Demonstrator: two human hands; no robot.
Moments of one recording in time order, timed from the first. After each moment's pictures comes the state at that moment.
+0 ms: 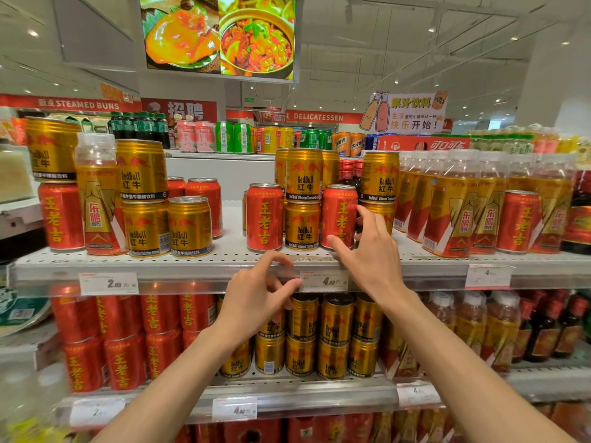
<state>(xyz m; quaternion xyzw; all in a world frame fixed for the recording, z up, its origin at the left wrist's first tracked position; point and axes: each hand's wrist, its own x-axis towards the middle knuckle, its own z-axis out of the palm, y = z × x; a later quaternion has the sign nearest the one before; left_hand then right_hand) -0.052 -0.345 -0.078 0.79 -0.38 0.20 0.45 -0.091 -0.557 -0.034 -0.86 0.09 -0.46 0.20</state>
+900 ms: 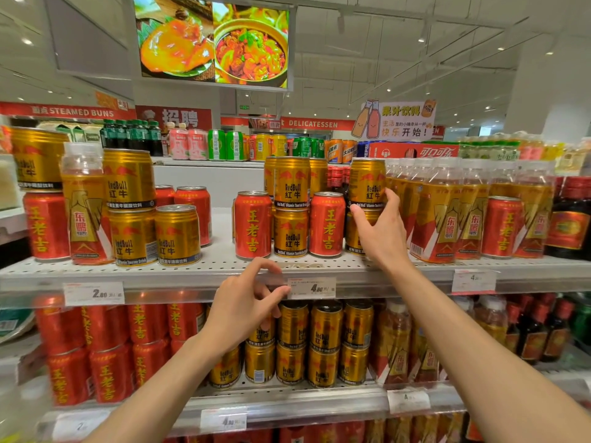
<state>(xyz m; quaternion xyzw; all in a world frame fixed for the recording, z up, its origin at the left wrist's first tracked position) -0.055 -0.346 -0.075 0.79 -0.38 0.19 0.45 -0.088 -0.599 0.006 -0.81 0.14 -0.44 0.36</state>
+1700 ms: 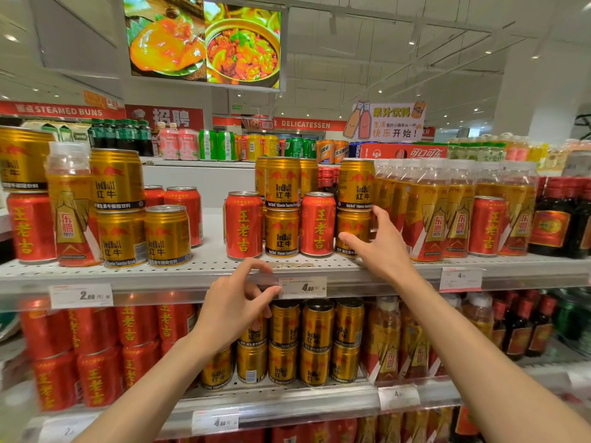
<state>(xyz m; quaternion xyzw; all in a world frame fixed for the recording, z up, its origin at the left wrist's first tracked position) -0.055 -0.346 -0.076 0.79 -0.38 0.20 0.44 -0.118 -0.608 -0.005 -0.86 0.13 -0.36 0.35</state>
